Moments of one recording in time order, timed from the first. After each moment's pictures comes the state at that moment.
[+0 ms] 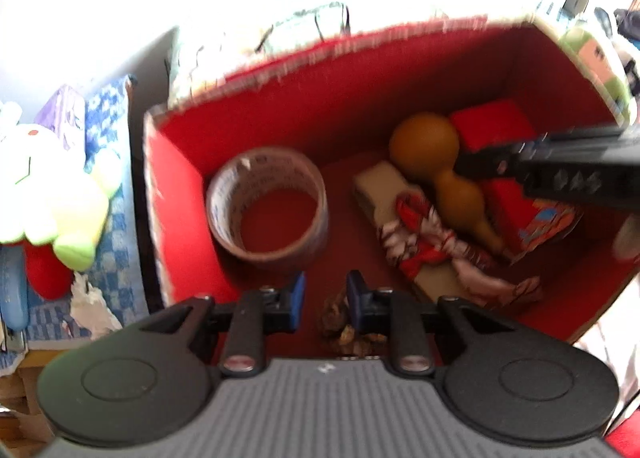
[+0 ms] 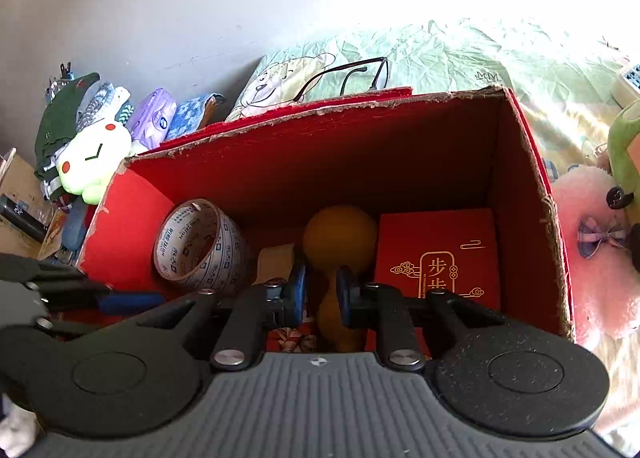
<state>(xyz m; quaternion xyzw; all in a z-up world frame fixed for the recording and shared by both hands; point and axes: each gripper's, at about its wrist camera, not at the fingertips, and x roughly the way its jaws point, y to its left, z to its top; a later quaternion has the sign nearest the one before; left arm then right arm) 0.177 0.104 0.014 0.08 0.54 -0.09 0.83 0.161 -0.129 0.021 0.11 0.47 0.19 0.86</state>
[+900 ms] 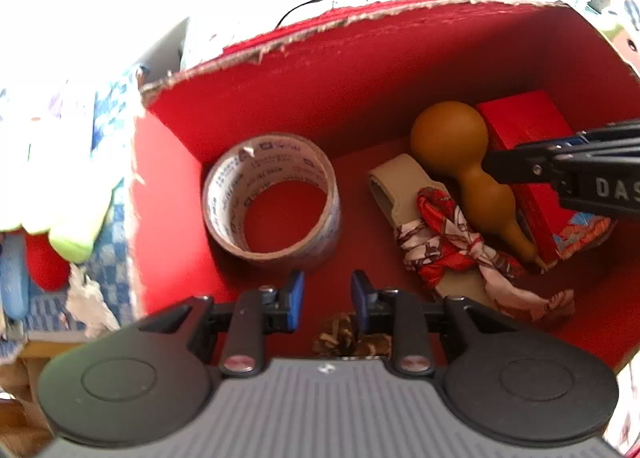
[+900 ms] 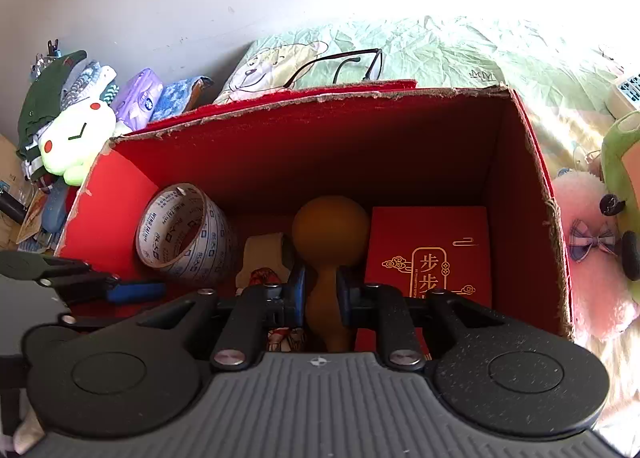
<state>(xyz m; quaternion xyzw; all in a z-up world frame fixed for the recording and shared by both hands) 0.187 0.092 -0.020 0.09 0.56 -0.03 0.83 0.163 -0.115 0.019 0.06 0.48 0.17 0.86</state>
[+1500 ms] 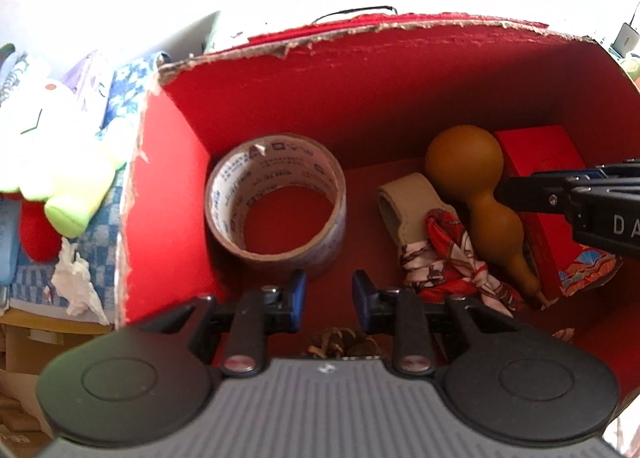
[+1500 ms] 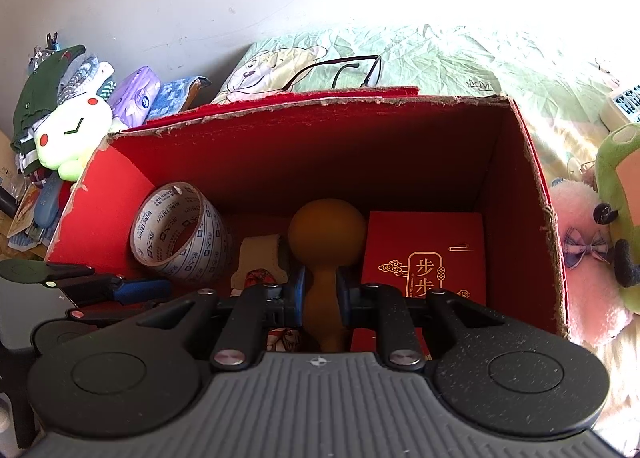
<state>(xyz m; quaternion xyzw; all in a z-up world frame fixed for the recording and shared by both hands) 0.177 0.095 -0.018 0.05 0.53 0.00 0.85 0.161 -0.111 0.021 0.05 0.47 0.17 0.86</state>
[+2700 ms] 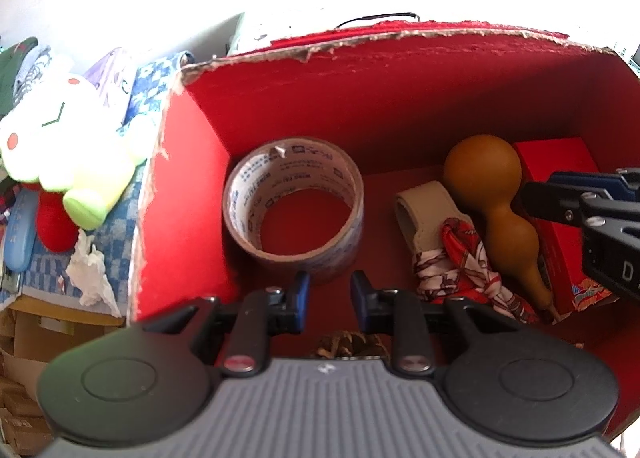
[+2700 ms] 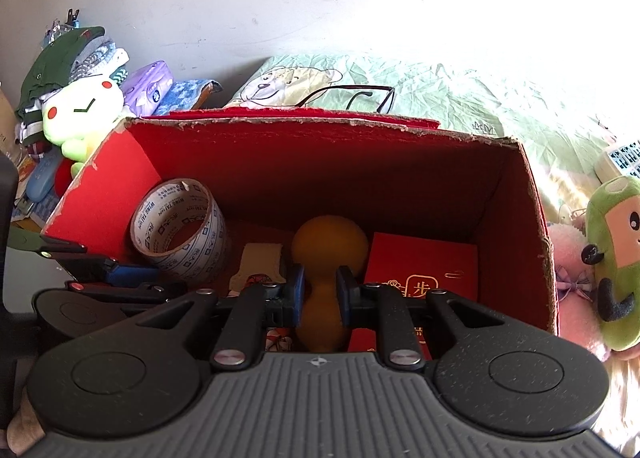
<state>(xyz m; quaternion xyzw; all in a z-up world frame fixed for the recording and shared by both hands) 0.174 0.091 -0.012 0.05 0.52 0.03 0.85 0.149 -0.095 0.024 -0.02 0.43 0.17 0.89</state>
